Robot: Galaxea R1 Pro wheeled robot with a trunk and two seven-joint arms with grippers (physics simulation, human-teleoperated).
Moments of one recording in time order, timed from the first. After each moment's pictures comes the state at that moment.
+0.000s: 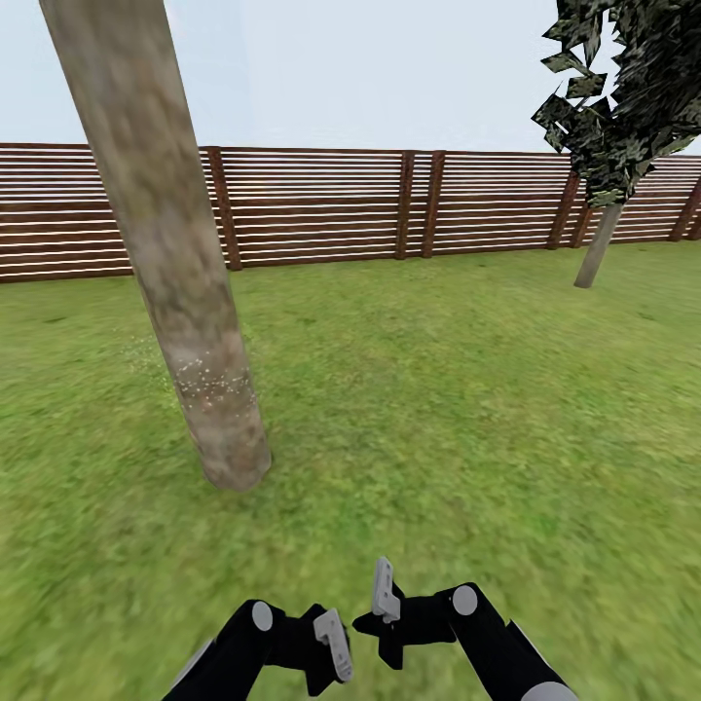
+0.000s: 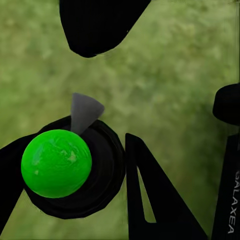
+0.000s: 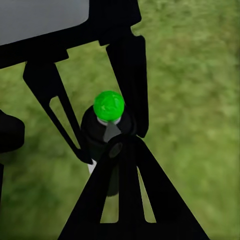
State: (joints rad) left arm -0.41 -0.15 -0.09 -0.72 -0.81 0.02 -0.90; right arm -0.46 0.07 0.11 -0.69 0.62 -0.24 1.01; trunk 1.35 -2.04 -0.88
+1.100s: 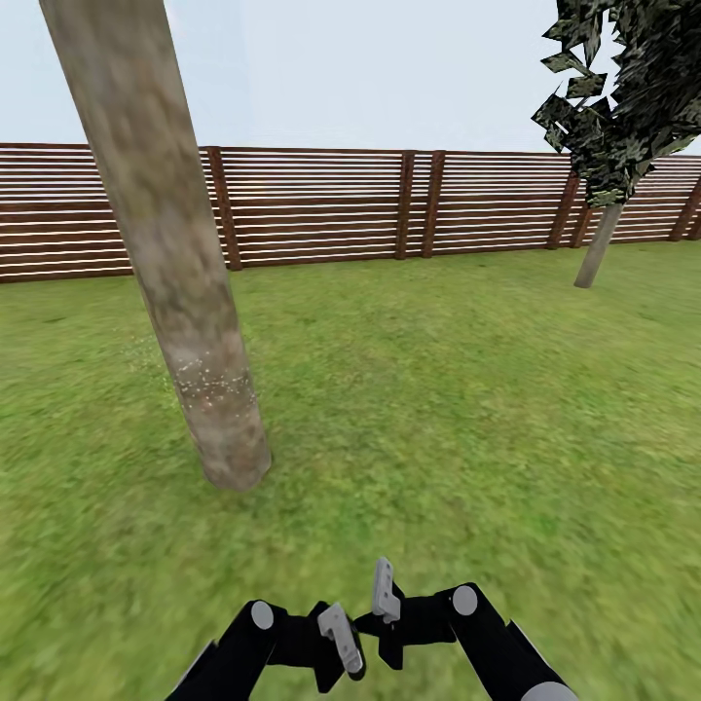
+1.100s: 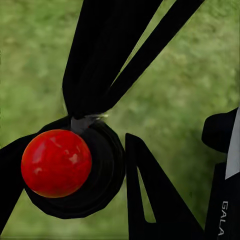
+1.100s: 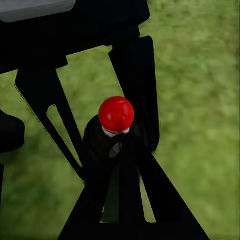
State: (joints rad) left arm -0.41 -0.16 -0.09 -0.71 -0.70 0.02 -0.90; right arm -0.46 0.07 0.10 -0.69 0.62 -0.24 1.01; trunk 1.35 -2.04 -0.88
